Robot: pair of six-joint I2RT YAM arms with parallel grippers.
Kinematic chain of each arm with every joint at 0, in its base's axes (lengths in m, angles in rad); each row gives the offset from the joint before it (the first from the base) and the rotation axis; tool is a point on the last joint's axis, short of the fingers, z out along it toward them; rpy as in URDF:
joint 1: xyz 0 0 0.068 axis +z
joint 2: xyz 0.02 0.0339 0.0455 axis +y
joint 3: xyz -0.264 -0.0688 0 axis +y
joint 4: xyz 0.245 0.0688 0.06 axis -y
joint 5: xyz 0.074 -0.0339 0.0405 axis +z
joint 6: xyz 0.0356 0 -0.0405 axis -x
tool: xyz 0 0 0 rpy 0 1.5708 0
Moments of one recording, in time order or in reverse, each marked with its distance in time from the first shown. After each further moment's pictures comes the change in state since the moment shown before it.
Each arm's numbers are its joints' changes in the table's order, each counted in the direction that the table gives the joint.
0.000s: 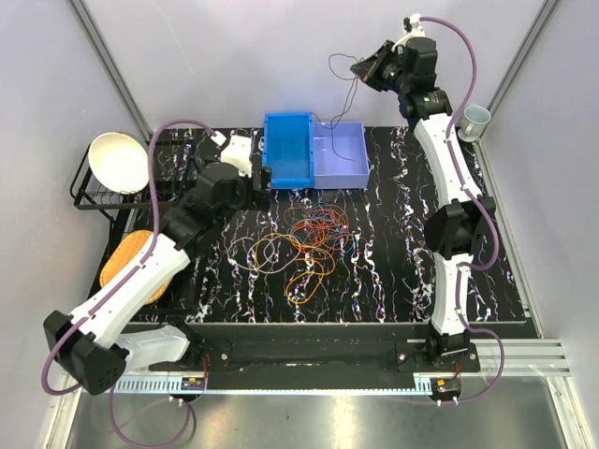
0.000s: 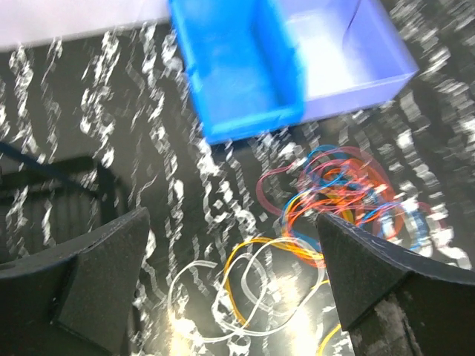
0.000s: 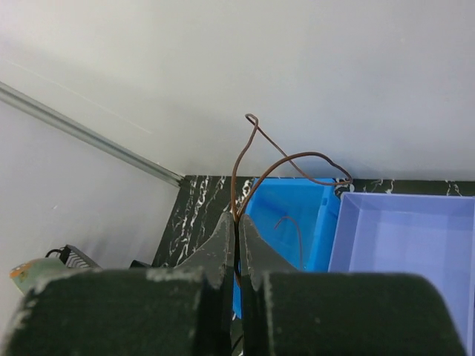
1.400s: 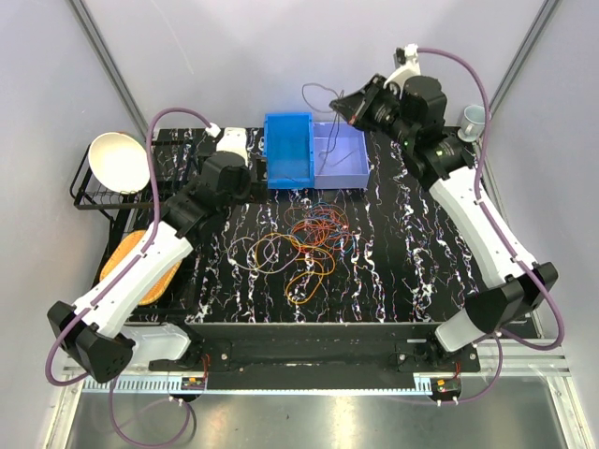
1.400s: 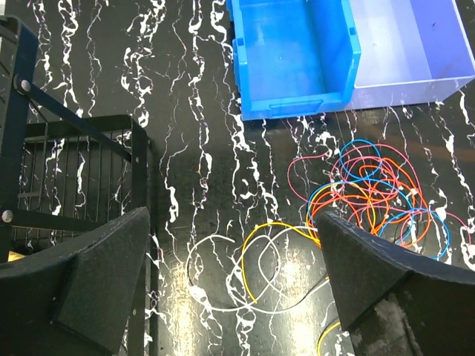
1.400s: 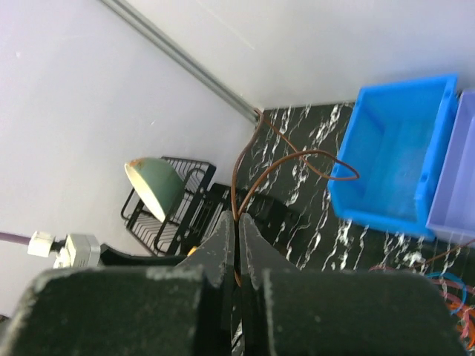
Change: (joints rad) left arm -0.007 0.097 -0.159 -0.221 0.148 0.106; right arm 0.234 -0.654 0.717 0.090 -0.095 -0.093
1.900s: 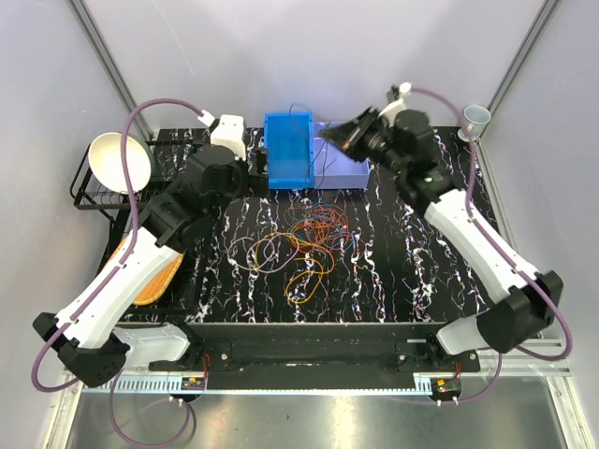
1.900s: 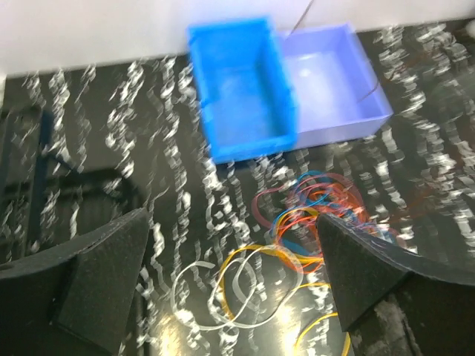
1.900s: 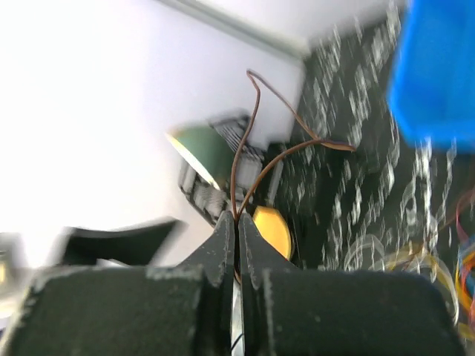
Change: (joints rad) left arm -0.086 -0.033 -0.172 -0.046 -0.006 -0.050; right arm 0.051 -0.075 0.335 0.195 0.065 -0.334
